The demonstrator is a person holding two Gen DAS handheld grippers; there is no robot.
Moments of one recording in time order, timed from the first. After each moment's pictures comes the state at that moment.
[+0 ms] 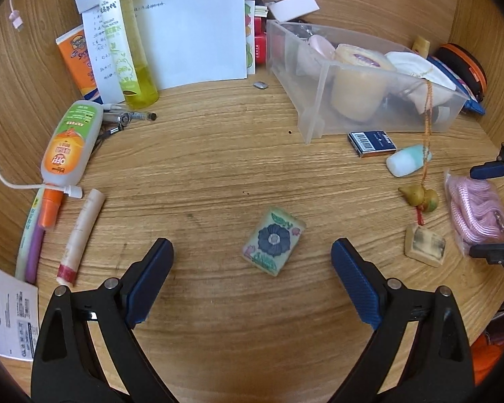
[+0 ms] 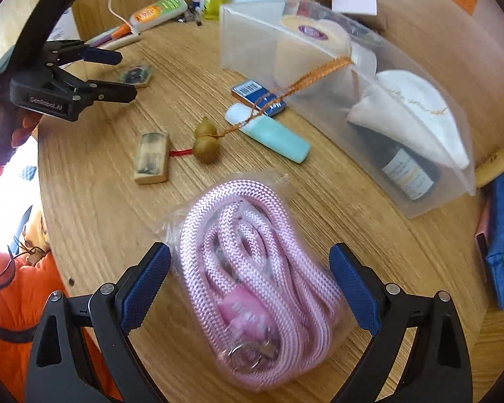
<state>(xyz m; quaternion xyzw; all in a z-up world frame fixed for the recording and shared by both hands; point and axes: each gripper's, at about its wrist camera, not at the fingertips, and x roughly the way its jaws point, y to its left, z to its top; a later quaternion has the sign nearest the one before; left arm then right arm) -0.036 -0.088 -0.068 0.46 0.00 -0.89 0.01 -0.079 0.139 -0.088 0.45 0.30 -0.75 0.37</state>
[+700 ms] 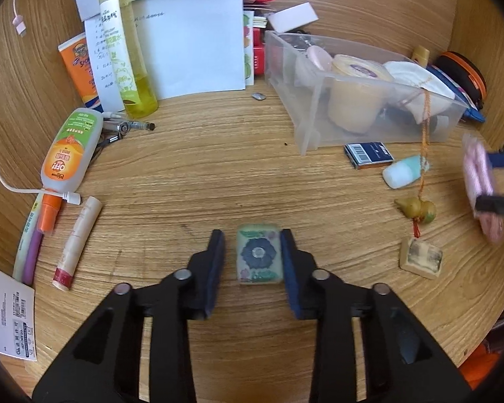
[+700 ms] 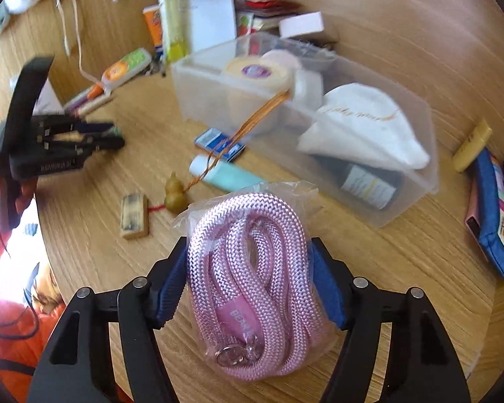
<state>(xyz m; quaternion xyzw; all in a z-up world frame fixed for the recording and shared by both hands) -0.035 -0.083 -0.066 0.44 0.00 -0.90 0.01 -0.099 0.167 -0.055 0.42 0.20 -0.81 0.36</state>
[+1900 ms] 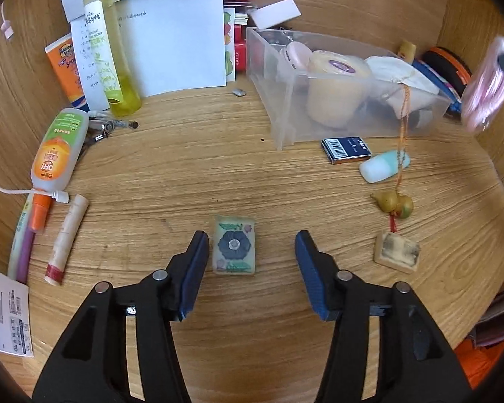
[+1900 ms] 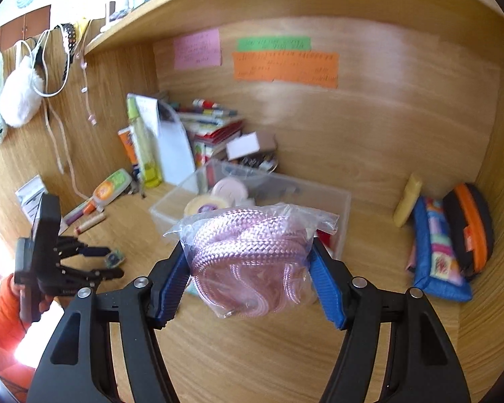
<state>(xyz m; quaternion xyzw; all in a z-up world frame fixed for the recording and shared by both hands) -0.035 -0.071 -0.061 0.46 0.01 -0.89 -0.01 -0.103 0.200 0.039 0.29 0.09 -0.90 0.32</state>
